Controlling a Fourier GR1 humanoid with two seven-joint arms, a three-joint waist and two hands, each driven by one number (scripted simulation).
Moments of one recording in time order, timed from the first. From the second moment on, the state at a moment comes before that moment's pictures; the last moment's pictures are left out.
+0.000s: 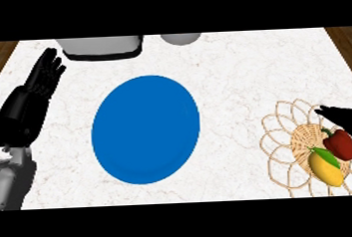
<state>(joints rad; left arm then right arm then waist) -0.27 0.39 -0.02 -1.60 0.15 0.04 0.11 -0.12 -0.77 0.14 -1.38 0.83 0.44 -0.07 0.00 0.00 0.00</state>
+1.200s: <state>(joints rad) -0.26 0.33 0.05 -1.61 0.10 -0.03 0.11 -0.23 -0.61 0.07 -1.10 1.05 0.06 -0.28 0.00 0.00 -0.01</state>
